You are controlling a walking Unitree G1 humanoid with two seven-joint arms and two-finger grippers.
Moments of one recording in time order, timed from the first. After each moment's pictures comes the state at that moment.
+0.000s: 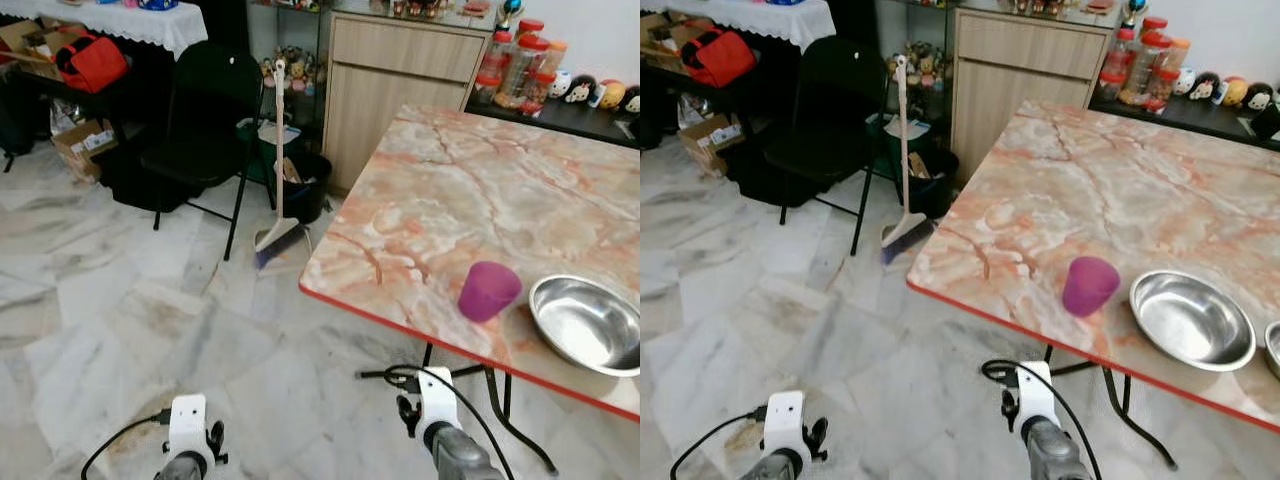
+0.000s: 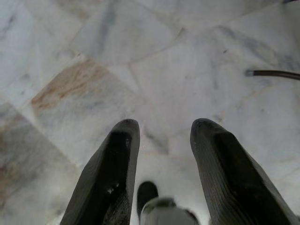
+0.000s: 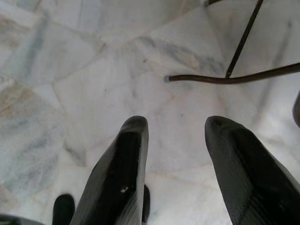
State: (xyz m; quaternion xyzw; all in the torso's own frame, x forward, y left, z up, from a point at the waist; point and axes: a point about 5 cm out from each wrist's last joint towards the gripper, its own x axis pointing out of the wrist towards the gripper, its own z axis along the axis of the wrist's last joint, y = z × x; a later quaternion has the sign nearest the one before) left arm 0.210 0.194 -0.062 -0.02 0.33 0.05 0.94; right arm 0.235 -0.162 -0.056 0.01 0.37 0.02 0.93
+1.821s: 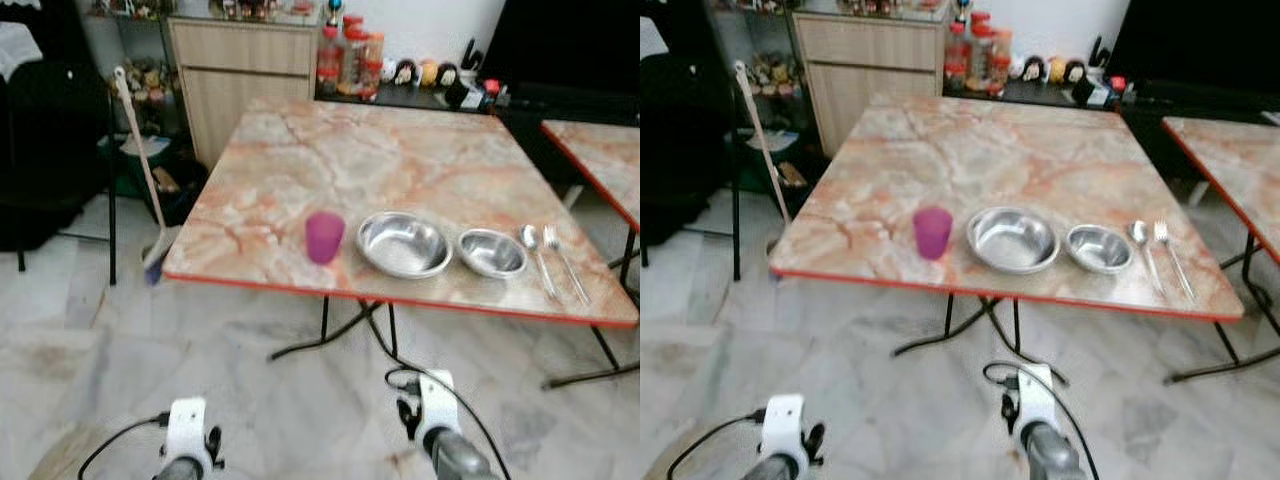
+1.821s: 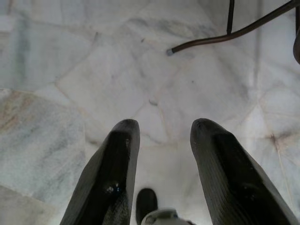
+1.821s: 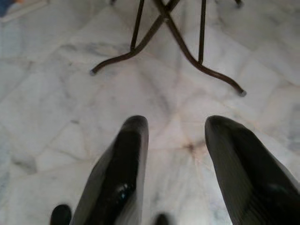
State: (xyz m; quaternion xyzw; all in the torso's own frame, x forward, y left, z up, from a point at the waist) left arm 0.211 0.199 -0.060 -0.01 0.33 0.05 0.94; right arm 0.236 -0.158 -0.055 0.02 0.36 0.02 0.93
